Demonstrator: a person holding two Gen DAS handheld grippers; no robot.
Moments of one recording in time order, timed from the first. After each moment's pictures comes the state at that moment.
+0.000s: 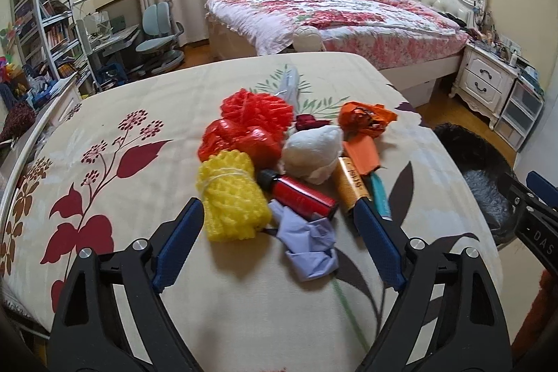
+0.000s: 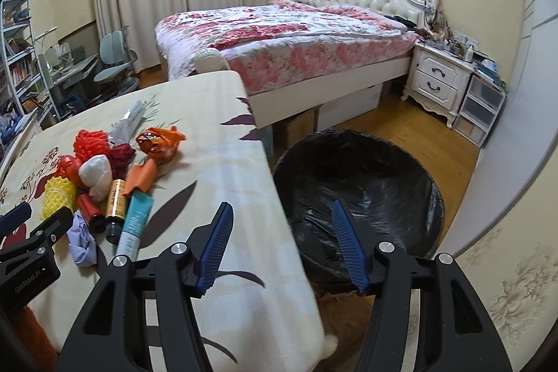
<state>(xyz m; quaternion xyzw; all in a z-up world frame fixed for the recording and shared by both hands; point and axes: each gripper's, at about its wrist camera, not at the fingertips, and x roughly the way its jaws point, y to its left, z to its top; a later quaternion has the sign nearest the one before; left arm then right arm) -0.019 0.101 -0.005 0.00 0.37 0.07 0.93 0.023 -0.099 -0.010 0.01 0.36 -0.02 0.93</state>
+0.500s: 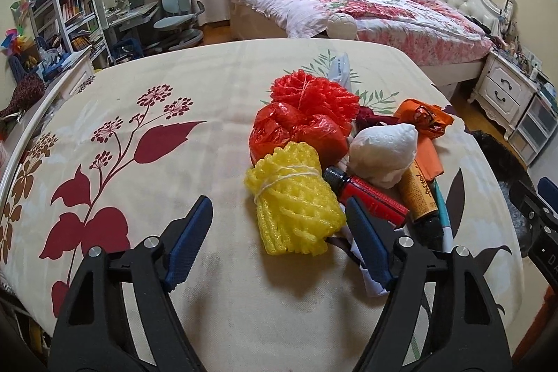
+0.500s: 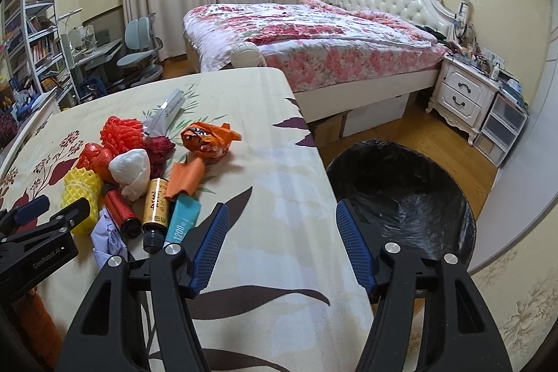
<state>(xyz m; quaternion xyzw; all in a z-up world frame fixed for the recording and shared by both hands) -0.002 0.143 -0.021 -0.04 0.40 0.10 0.91 0.037 -0.053 -0.011 -0.02 0.37 0.03 0.93</state>
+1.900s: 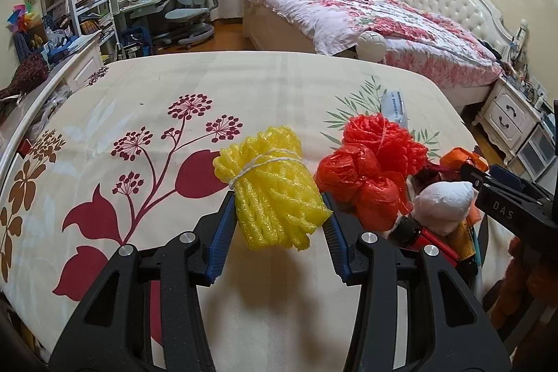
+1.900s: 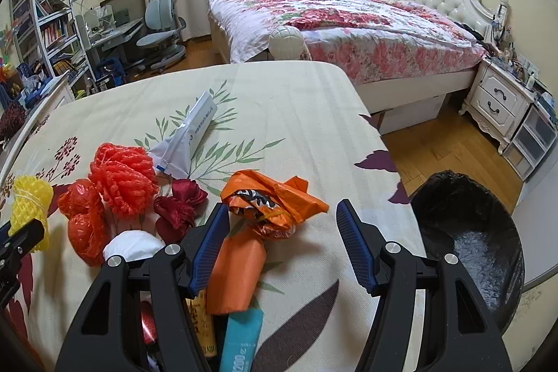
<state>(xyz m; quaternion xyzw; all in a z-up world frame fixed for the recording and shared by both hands) 0.017 0.215 -0.005 -0.08 0.39 0.11 0.91 0.134 0.014 -0.031 -0.03 0.40 0.08 0.91</state>
